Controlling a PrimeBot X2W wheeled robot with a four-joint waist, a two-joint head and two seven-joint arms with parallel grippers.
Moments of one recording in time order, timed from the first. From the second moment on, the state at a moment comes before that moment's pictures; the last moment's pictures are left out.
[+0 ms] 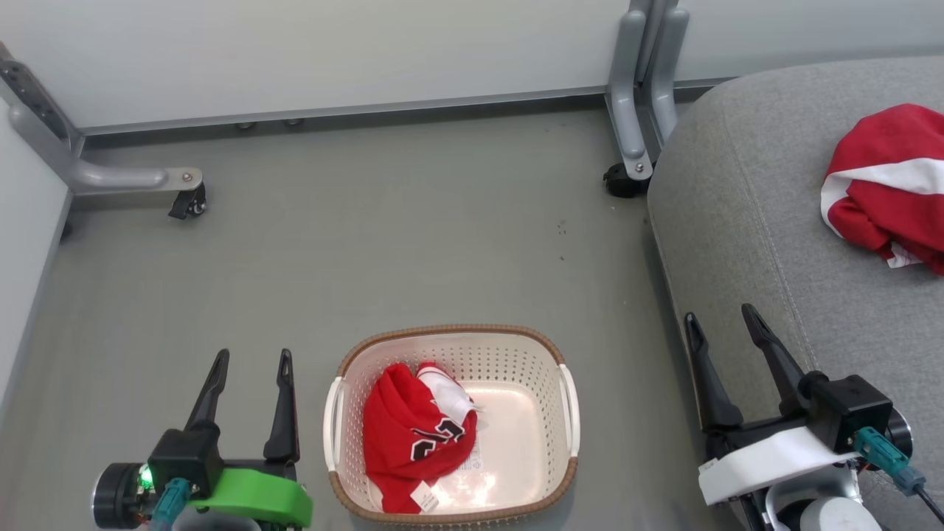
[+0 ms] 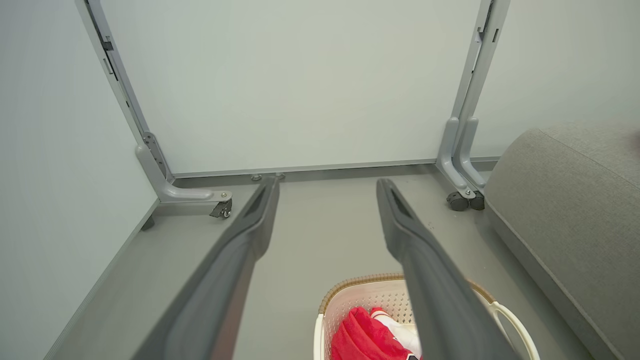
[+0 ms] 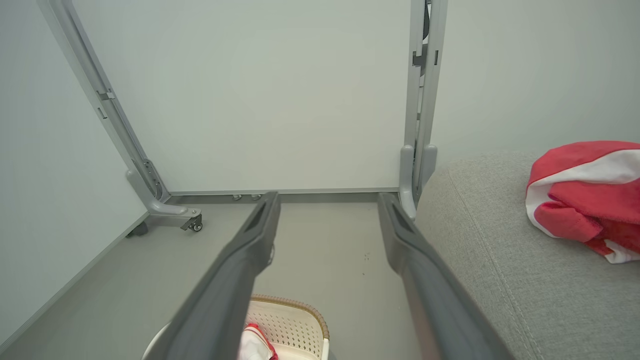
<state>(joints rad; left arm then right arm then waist) 0.00 0.05 -0.03 0.18 -0.10 -0.10 -0.26 0.05 -0.05 0.07 -0.07 0.14 0.13 -0.14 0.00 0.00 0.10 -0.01</state>
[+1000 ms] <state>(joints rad) -0.56 0.05 -0.58 0.83 -0.06 -0.09 -0.26 -0.18 -0.07 0.12 -0.14 0.16 0.13 -0.19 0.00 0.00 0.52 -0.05</state>
